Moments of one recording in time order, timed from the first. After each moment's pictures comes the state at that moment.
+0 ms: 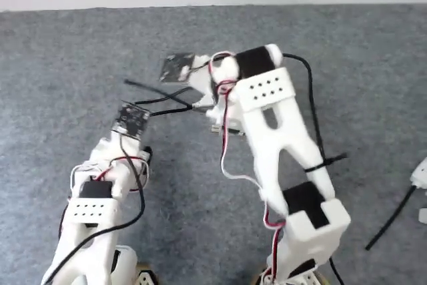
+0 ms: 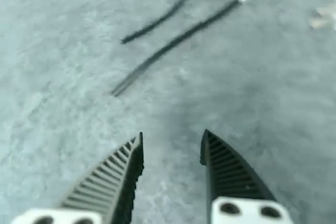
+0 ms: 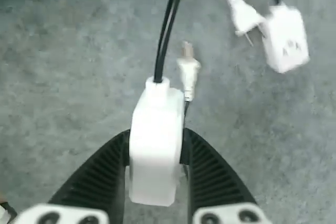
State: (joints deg) left arm -5.1 -43.8 74.6 31.9 -13.4; right arm -24.9 11.3 -24.9 100.2 55.0
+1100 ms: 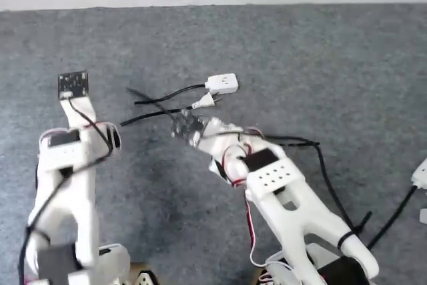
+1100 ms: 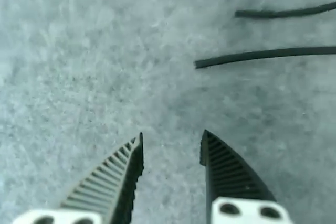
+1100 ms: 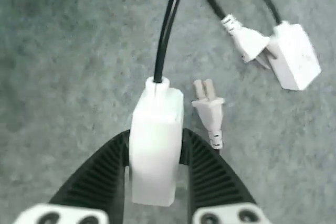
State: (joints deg) left arm -18.5 -11.5 43.1 50.4 3.2; right arm -28.6 -23.6 54.2 33.5 43.4
